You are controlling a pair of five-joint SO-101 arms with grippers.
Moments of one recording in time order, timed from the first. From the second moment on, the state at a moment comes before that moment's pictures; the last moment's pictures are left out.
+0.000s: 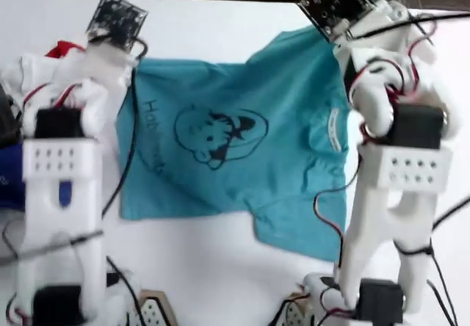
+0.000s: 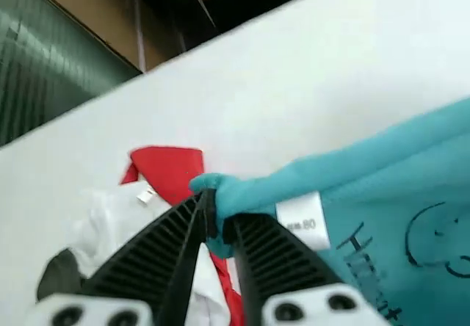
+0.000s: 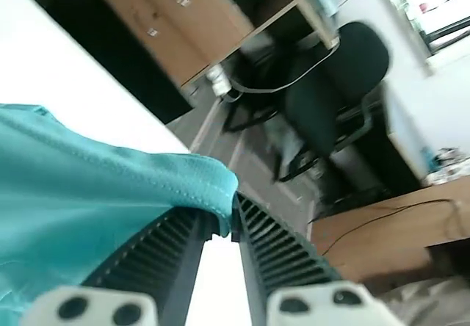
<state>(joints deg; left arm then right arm) -9.9 -22.0 13.0 57.4 -24.0 0.2 -17.5 -13.1 61.3 51.4</state>
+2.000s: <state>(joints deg) -7.2 -11.0 43.6 75.8 -33.5 7.5 -55.9 47.8 84.2 54.4</state>
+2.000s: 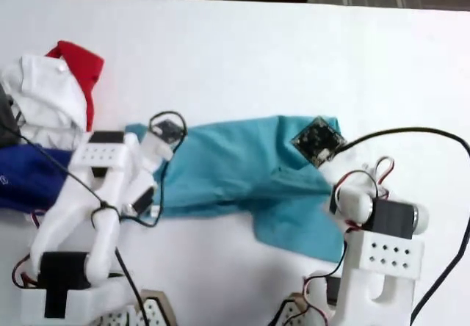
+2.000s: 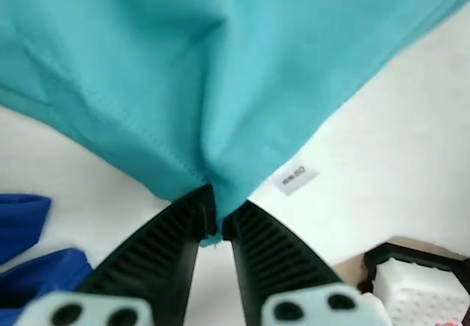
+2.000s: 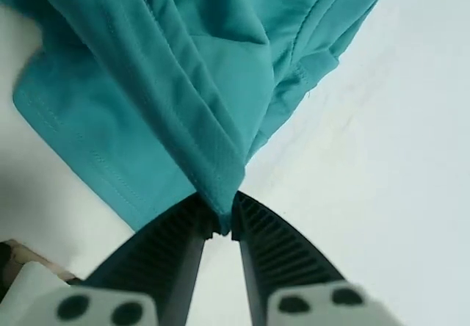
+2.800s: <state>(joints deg) -7.2 -11.9 51.6 67.6 -33.5 8.1 -56.1 63.6 78.0 56.3</state>
